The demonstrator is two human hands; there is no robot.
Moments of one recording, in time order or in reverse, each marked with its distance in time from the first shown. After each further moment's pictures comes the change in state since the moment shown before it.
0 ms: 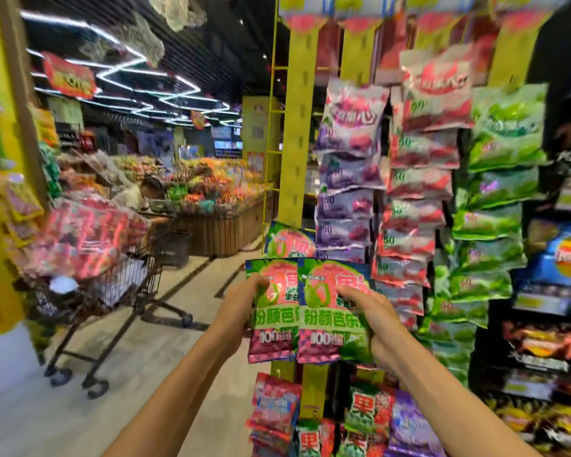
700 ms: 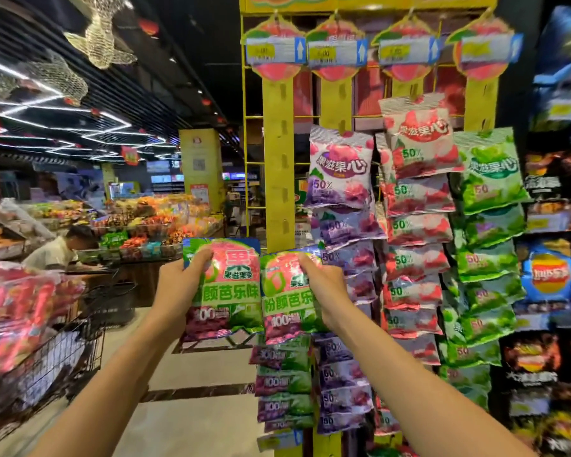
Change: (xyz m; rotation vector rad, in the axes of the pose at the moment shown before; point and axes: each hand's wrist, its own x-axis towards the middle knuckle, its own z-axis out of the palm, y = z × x) left_hand 0.135 0.116 -0.057 0.122 0.080 0.322; right_hand 0.134 -0.057 0.108 -0.204 0.318 -0.171
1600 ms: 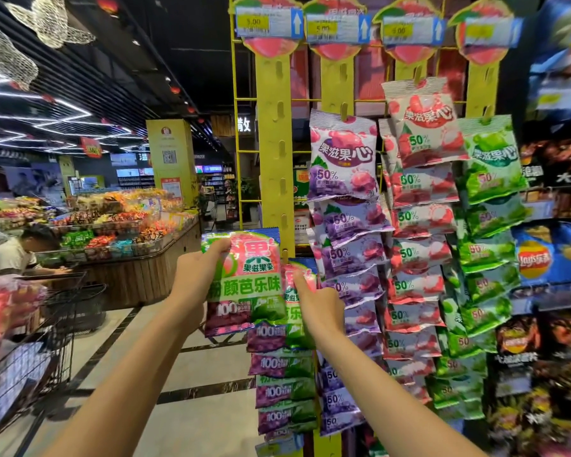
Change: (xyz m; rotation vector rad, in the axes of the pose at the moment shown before) left_hand 0.035 -0.008 0.029 -0.112 -0.165 -0.131; right_hand -0.013 0.028 0.019 -0.416 0.202 0.115
